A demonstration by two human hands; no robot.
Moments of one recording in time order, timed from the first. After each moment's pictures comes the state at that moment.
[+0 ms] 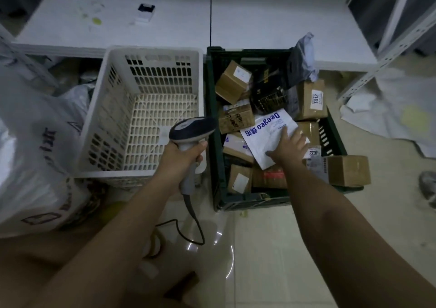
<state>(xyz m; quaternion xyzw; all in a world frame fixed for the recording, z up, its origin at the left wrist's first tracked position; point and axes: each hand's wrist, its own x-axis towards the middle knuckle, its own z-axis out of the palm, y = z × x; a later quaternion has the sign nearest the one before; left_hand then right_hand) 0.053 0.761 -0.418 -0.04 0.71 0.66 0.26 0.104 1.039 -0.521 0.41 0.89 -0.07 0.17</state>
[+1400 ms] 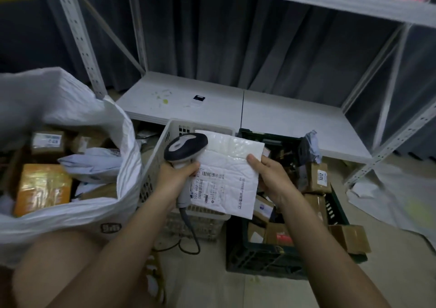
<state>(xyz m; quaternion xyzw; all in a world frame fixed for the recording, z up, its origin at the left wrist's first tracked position) 0.052 0.660 -0.308 -0.06 0.67 0.74 0.08 0.100 0.875 -0.293 0.23 0.66 -0.71 -0.01</state>
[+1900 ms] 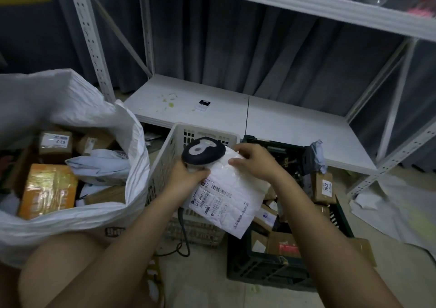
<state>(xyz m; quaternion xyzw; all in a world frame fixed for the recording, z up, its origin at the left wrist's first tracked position) 0.037 0.659 -0.303 0.01 0.73 0.68 0.10 0.044 0.857 -0.264 0.03 0.94 -0.35 0.05</state>
